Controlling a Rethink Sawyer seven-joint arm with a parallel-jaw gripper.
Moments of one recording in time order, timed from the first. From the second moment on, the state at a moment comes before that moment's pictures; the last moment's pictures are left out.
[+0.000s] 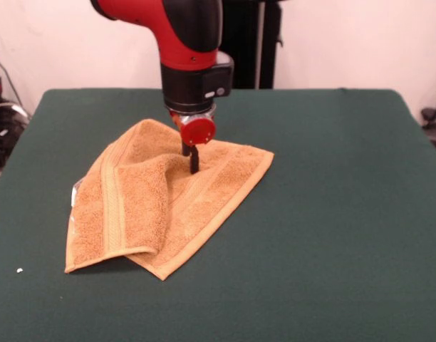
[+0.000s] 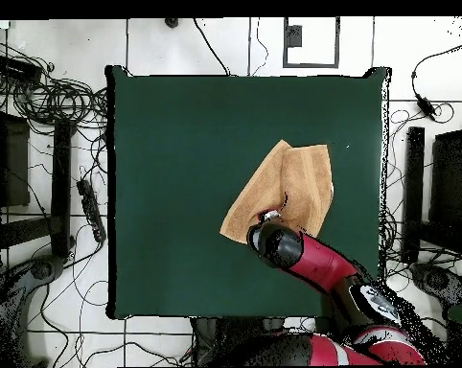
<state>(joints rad) -0.36 -0.44 -0.04 1.87 0.09 0.11 2.54</state>
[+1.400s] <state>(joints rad) -0.25 -0.54 -0.06 1.89 0.09 0.21 2.54</state>
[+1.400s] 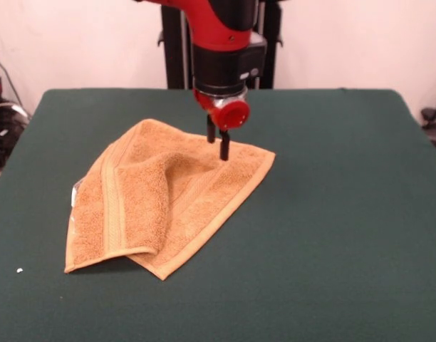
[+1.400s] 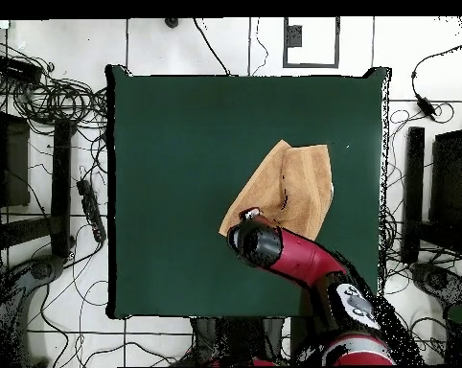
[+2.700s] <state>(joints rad) -0.30 -0.45 0.01 1.92 0.10 0.09 2.54</state>
